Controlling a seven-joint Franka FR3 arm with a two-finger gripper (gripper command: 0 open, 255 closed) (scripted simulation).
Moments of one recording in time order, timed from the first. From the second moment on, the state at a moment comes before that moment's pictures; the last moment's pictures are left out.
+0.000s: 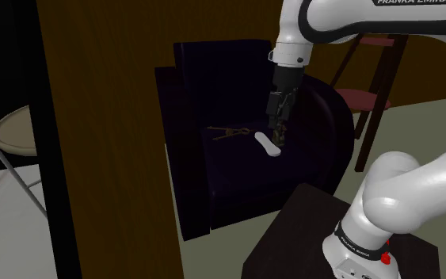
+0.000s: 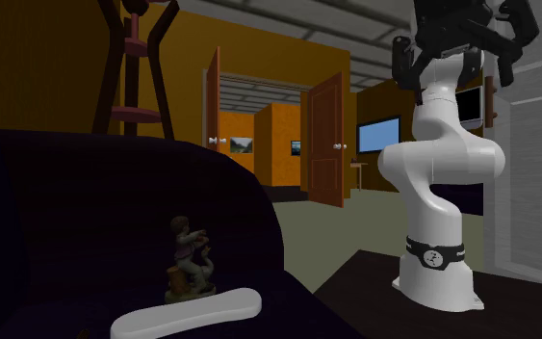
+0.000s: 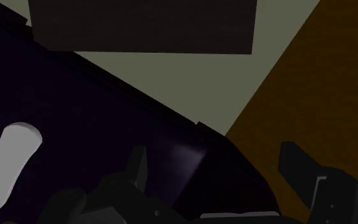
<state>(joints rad) 0.00 -0.75 0.02 -2.37 0.12 1.58 -0.04</state>
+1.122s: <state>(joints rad) -0.14 -0.47 -0.19 -2.39 0.01 1.92 -0.19</state>
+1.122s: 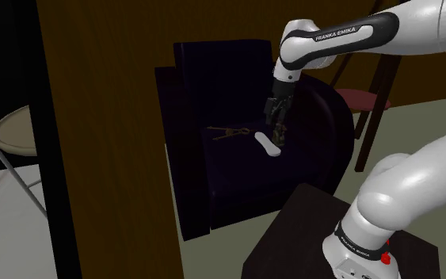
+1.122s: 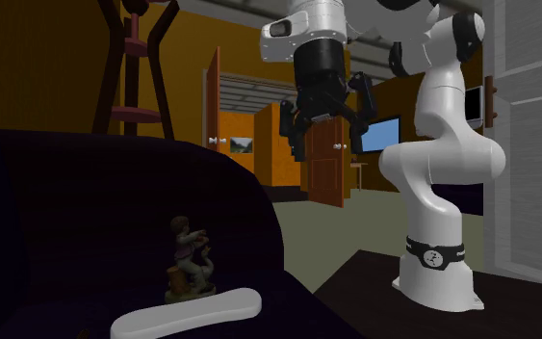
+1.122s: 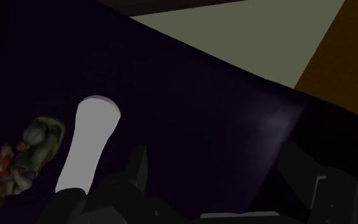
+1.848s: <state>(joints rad) -0.21 -0.18 -0.35 -2.27 0.05 2.13 -0.34</state>
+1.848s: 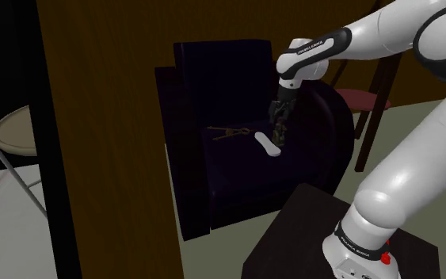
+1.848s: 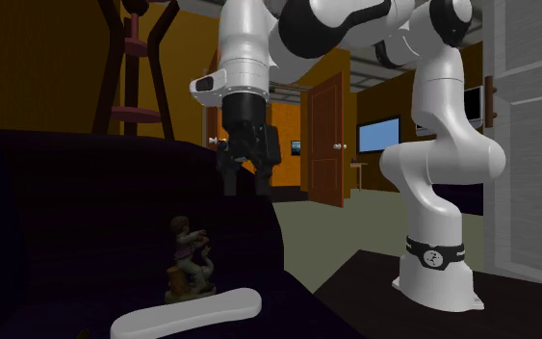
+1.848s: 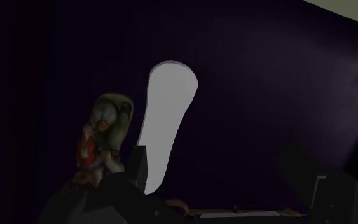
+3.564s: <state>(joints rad) -0.28 0.15 -0.43 -2.14 0.24 2.31 -0.53</state>
